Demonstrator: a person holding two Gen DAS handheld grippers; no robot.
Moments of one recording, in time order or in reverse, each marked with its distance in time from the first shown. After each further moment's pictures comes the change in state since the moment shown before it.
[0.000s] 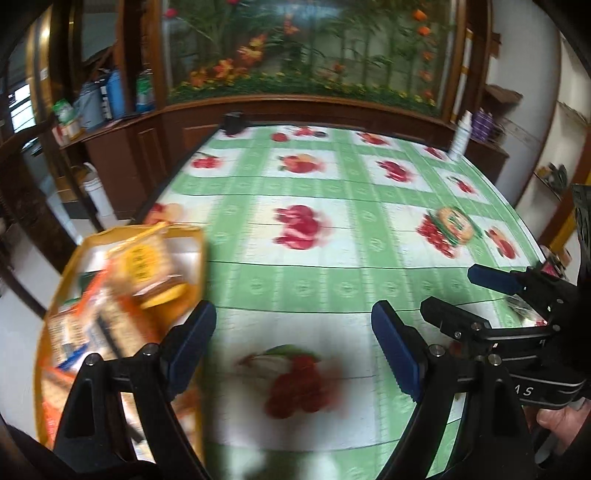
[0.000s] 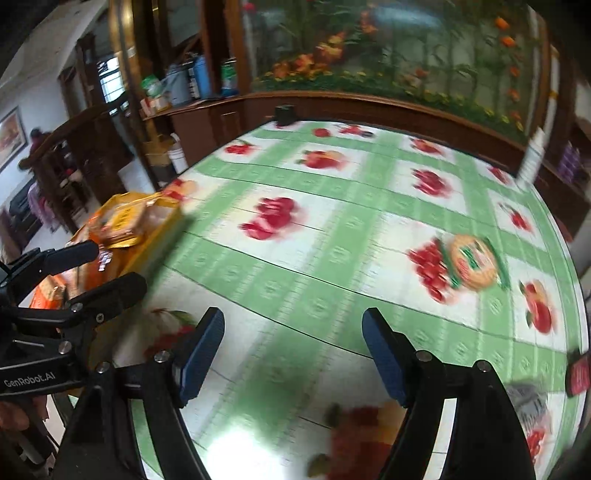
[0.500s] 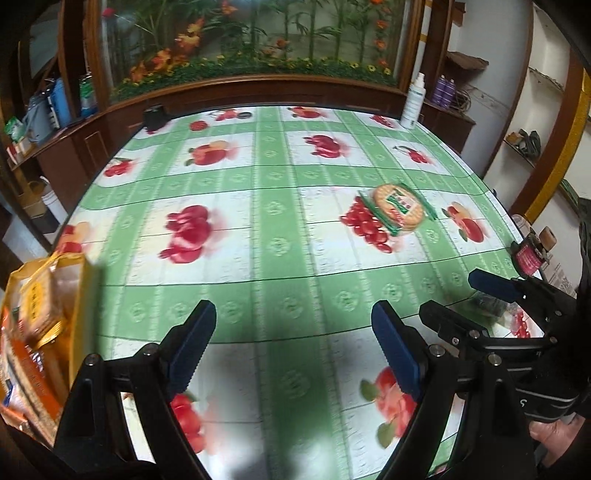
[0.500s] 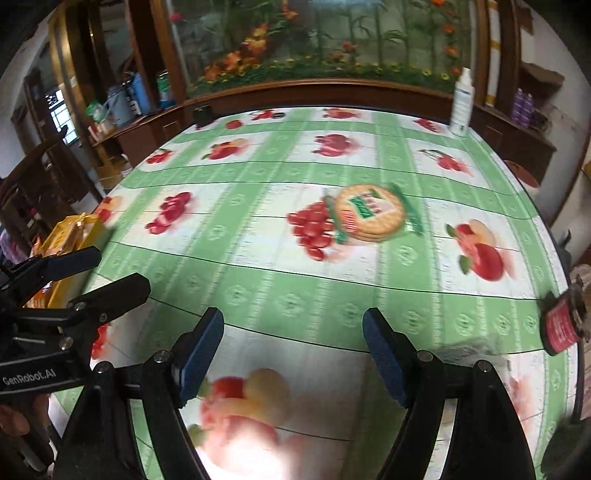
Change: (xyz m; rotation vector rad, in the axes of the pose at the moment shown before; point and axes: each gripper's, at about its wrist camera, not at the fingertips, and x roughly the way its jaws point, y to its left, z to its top) left arm 0.046 -0.089 0.023 0.098 0.083 -0.118; right arm -0.015 -0.092 -0.027 0.162 0.019 -0.109
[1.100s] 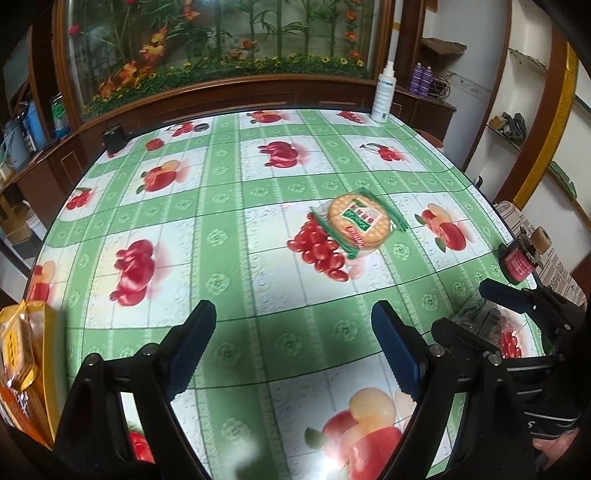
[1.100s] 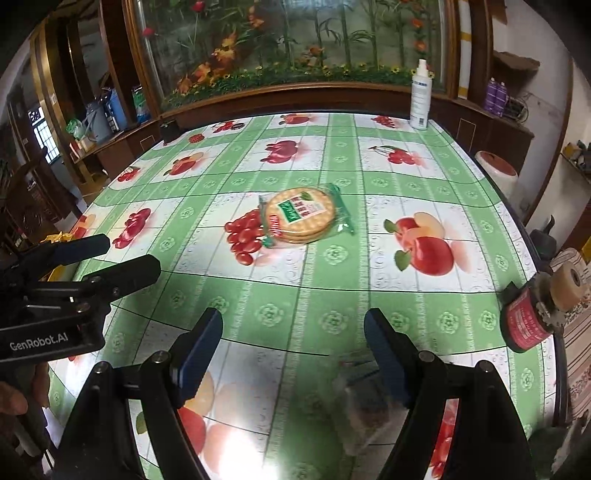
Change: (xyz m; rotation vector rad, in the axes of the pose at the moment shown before) left arm 0.027 -0.050 0.032 0.083 0.009 -0.038; right arm -0.017 -0.055 -0.003 0.061 -0.019 -0.044
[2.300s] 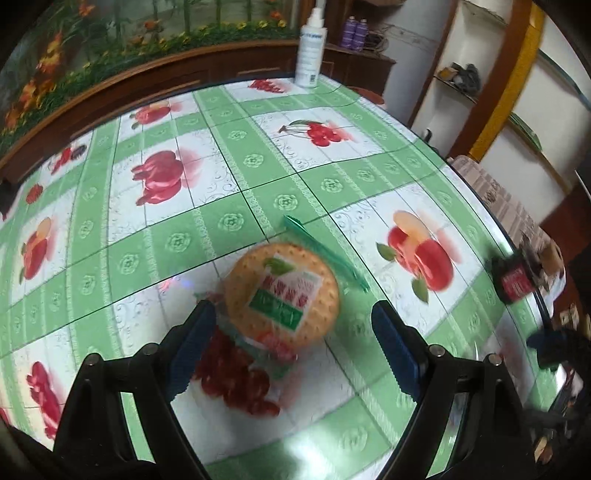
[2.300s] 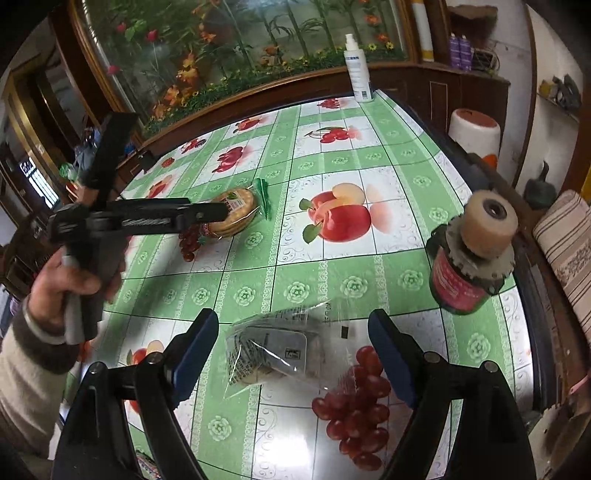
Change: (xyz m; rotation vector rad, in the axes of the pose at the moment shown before) left arm 0.120 -0.055 0.087 0.171 0.155 -0.226; right arm -0.027 -0.092 -0.017 0.187 0.019 0.086
